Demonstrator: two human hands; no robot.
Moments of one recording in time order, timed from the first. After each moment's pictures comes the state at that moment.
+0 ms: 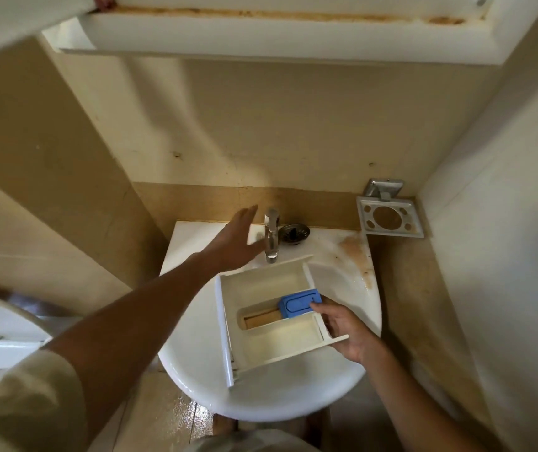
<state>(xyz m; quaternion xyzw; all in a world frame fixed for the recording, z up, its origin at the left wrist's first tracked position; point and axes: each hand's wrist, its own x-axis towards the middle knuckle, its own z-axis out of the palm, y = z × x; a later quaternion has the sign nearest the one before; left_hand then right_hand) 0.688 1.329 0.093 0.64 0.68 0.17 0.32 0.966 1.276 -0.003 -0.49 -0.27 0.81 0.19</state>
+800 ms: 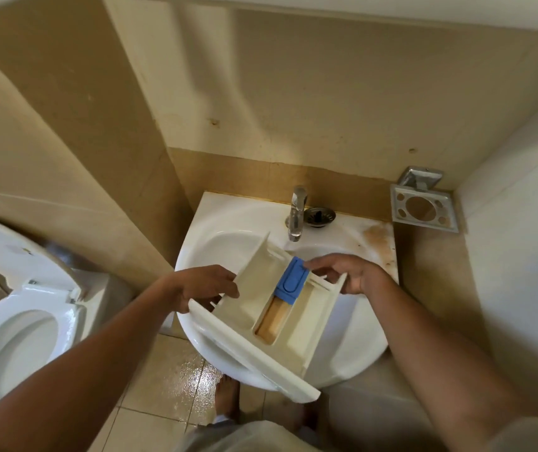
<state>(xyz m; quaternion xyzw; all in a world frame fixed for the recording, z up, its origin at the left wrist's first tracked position) 0.642 1.204 0.070 0.33 0.67 0.11 0.66 0.921 1.354 0.035 -0.51 -0.38 0.77 -0.04</state>
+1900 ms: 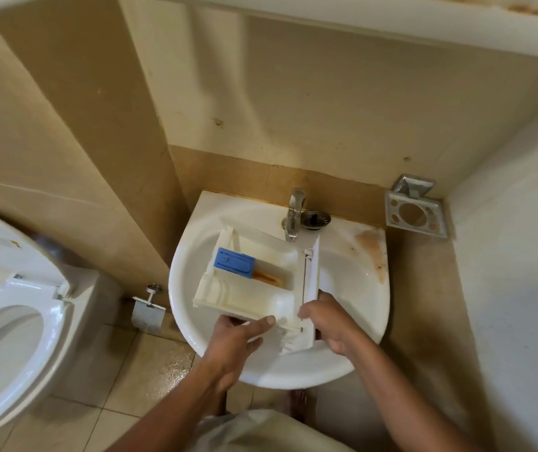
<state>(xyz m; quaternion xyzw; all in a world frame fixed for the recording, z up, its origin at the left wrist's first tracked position) 0.756 1.121 0.050 0.04 0.55 0.54 0.63 0.914 1.239 0.047 -0.61 -0.44 0.66 0.06</state>
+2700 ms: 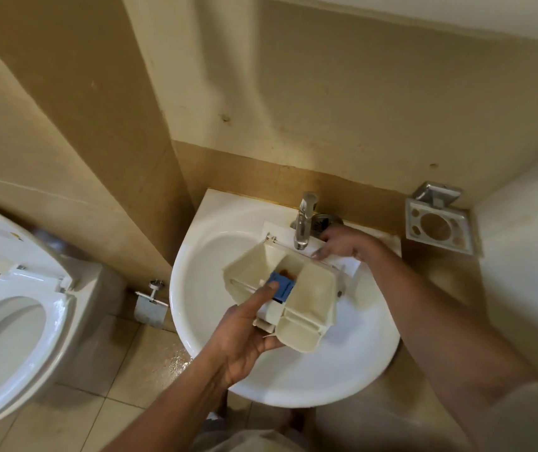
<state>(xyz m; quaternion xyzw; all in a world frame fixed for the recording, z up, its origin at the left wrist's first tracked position) 0.748 1.160 0.084 -0.02 0.44 0.55 0.70 0.876 1.412 0.067 -0.51 -0.72 0.44 -0.16</state>
